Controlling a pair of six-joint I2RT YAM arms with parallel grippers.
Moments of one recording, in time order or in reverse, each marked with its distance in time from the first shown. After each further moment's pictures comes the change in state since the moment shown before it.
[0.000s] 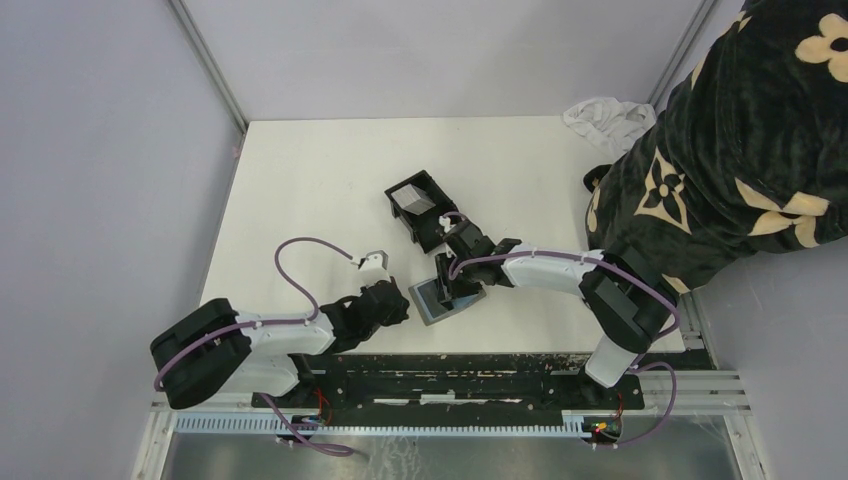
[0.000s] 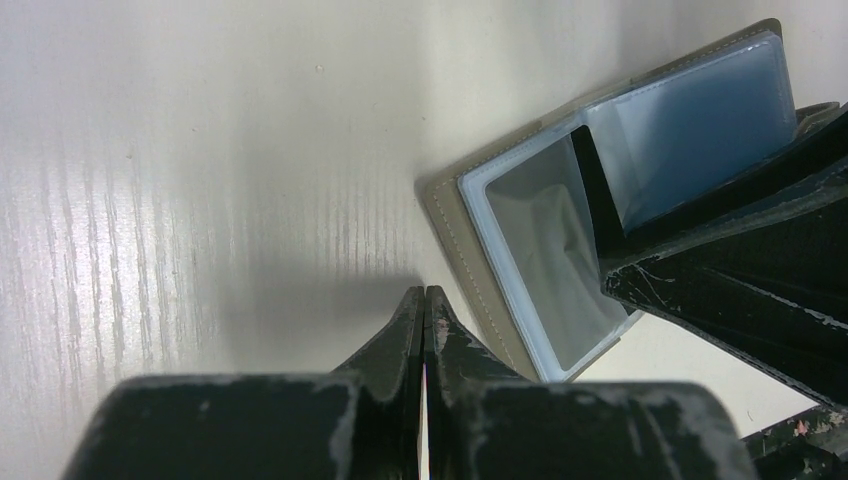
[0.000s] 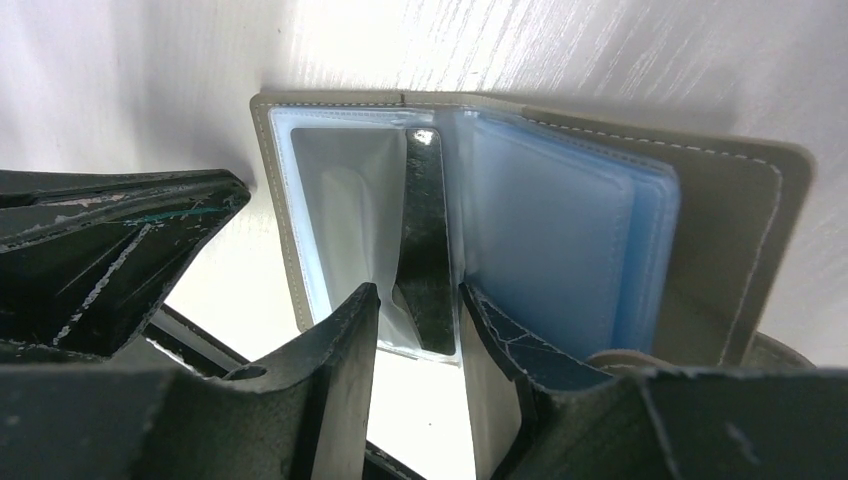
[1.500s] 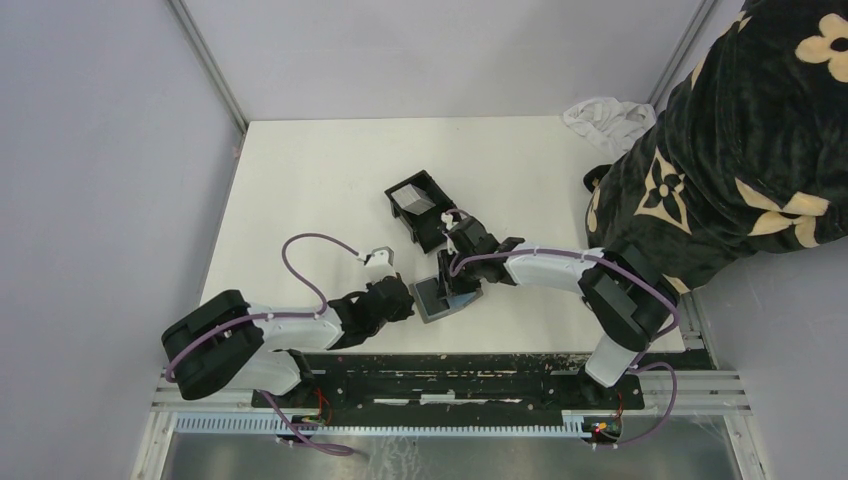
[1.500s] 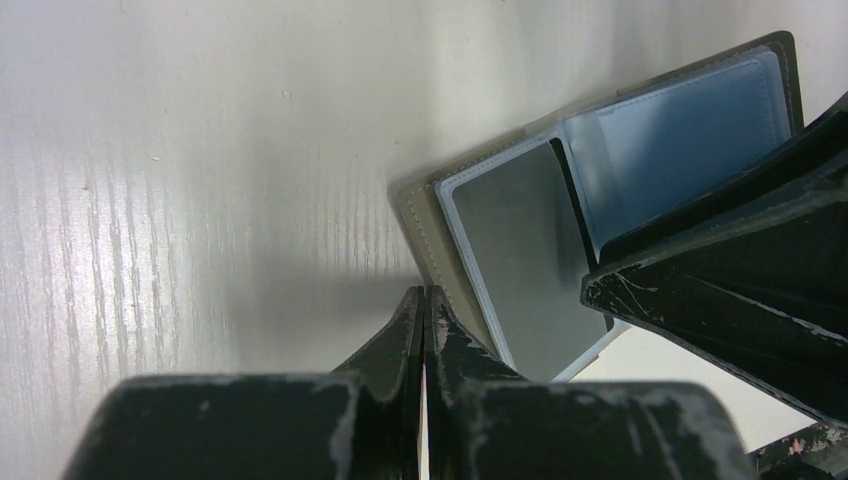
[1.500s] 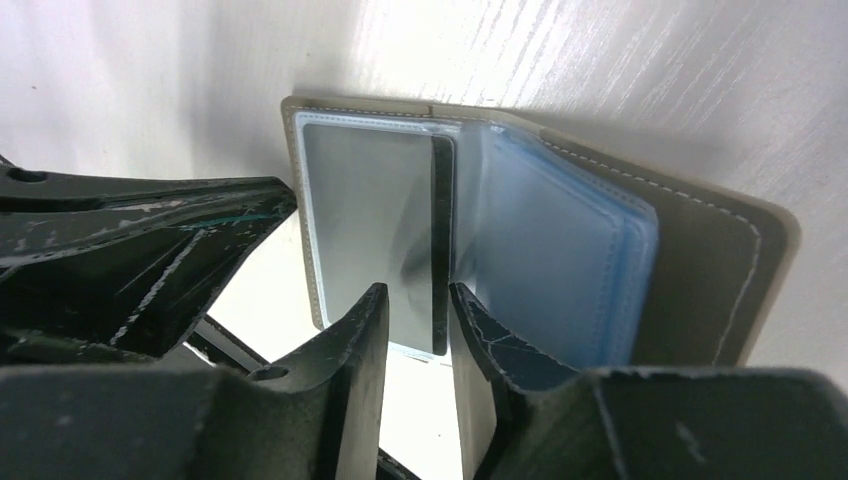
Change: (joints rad) left arm 0.000 0.074 0.048 0.027 -0.006 0.002; right arm -0.028 0.010 -0.016 0.063 -0.079 0.004
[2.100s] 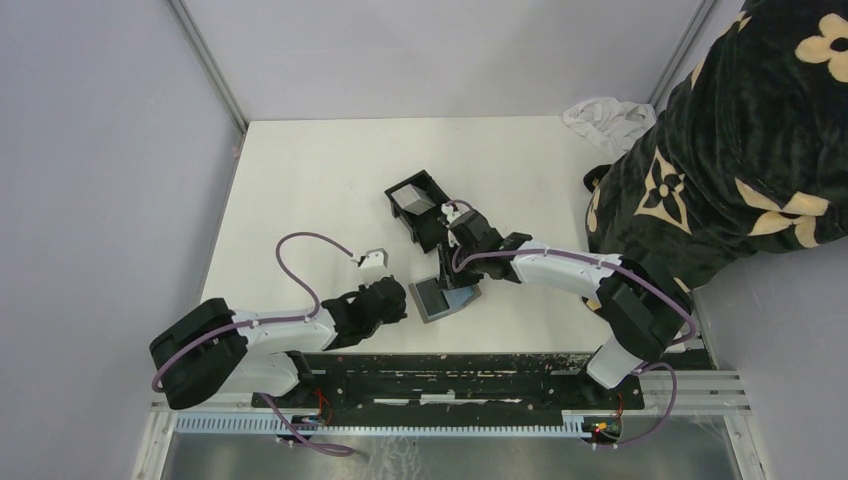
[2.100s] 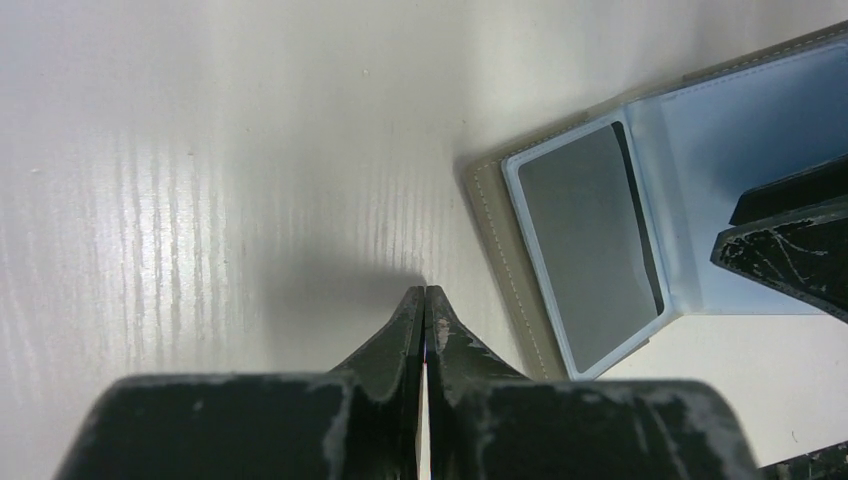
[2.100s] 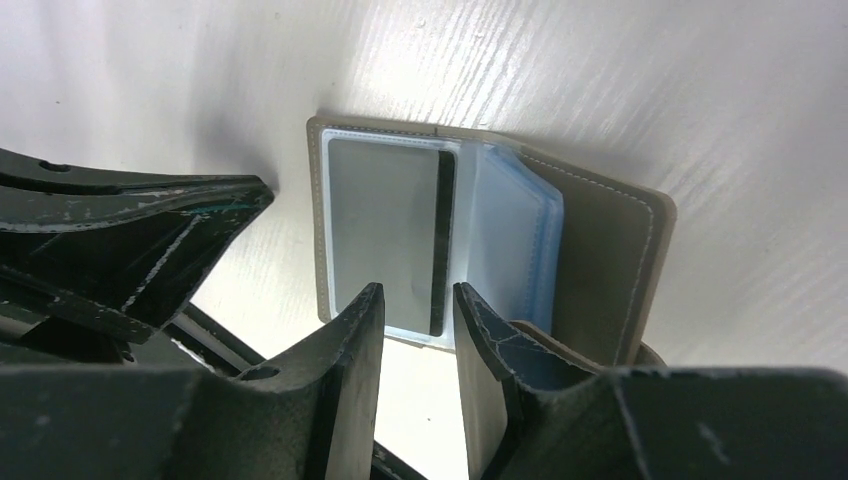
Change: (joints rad) left arm 0.000 -0.074 0.015 -0.166 -0.034 0.001; right arm 0.003 -0.084 0.034 -0.058 0.073 -0.058
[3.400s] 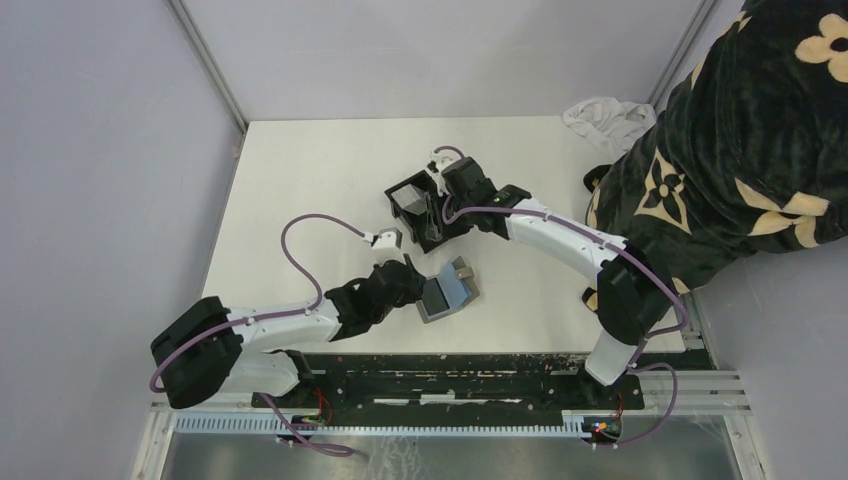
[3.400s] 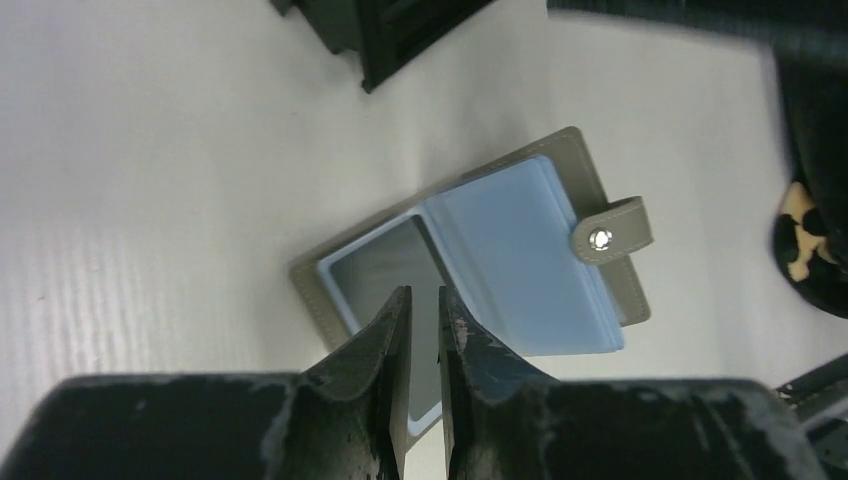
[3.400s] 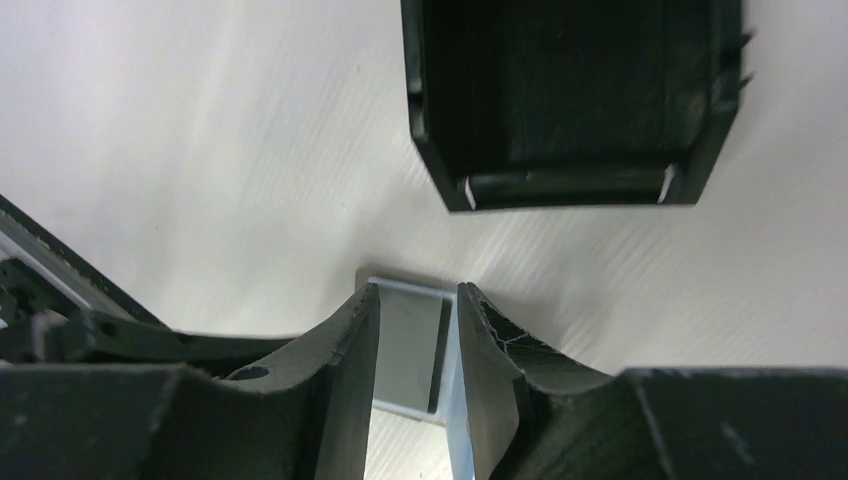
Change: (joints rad) left arm 0.000 -0.014 0.127 0.061 0.003 0.092; right arm -0.067 0.089 0.376 -0.182 0.053 -0.136
